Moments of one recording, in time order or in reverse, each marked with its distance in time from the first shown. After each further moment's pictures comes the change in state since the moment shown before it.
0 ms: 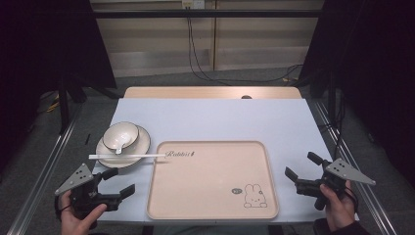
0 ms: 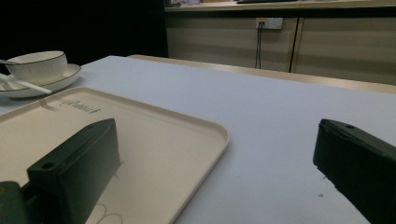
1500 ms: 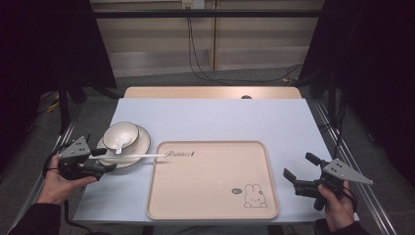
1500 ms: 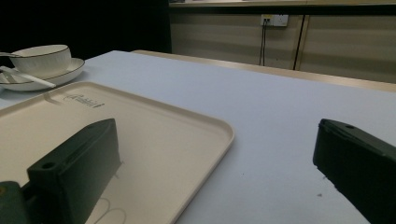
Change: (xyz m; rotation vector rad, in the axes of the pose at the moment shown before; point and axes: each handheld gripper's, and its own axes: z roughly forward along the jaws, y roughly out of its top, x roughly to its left) left arm 0.107 0.030 0.015 0.307 0.028 0.343; right arm 0.002 -0.001 0.002 0.014 0.015 -0.016
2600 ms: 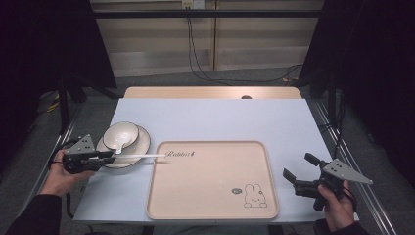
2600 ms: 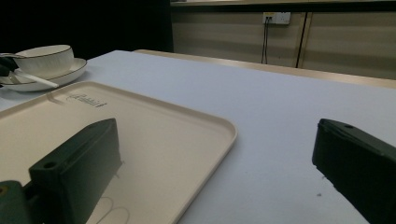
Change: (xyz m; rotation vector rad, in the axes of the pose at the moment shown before) left arm 0.017 -0.004 0.017 0.069 -0.048 0.098; right arm 0.000 -0.001 0.000 0.003 0.006 0.010
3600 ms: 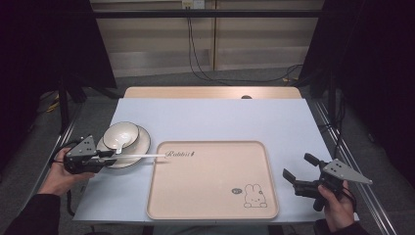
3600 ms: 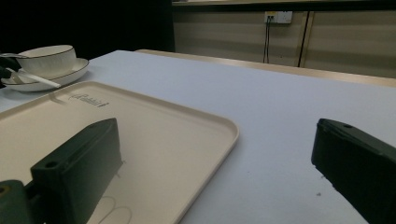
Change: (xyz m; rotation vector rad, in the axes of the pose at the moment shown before) left arm 0.001 0.000 -0.001 0.024 0.009 0.092; right arm 0.000 0.000 0.000 0.000 0.008 0.004
